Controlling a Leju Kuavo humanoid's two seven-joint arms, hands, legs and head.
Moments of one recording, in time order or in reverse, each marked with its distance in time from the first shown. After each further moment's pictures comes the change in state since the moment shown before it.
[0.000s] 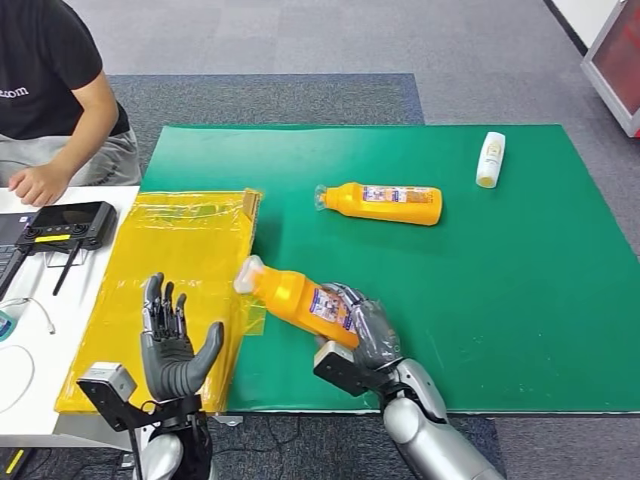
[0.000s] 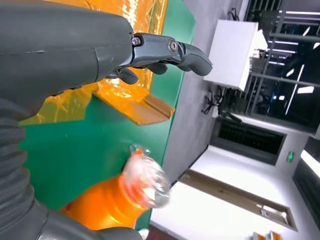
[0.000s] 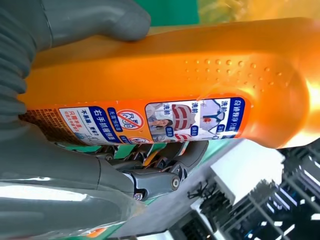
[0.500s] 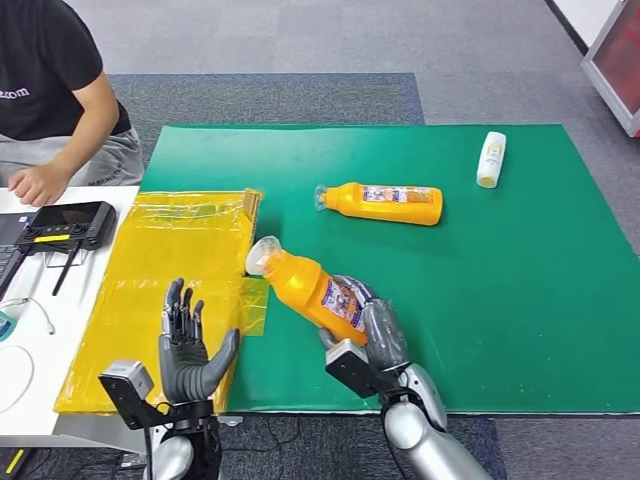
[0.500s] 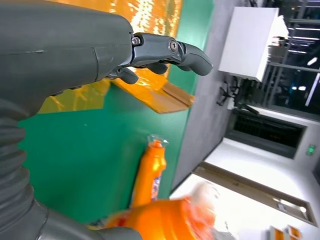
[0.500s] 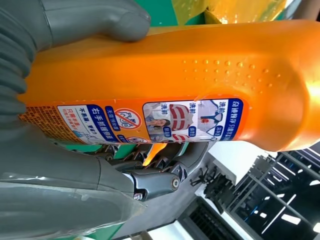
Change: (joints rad) left arm -0.020 0.036 -0.072 0.062 0.055 0.040 0.000; right arm 0.064 0.022 -0.062 -0.099 -0.043 -0.023 -0.035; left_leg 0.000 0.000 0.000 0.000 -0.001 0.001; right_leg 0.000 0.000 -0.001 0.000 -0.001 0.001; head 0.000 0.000
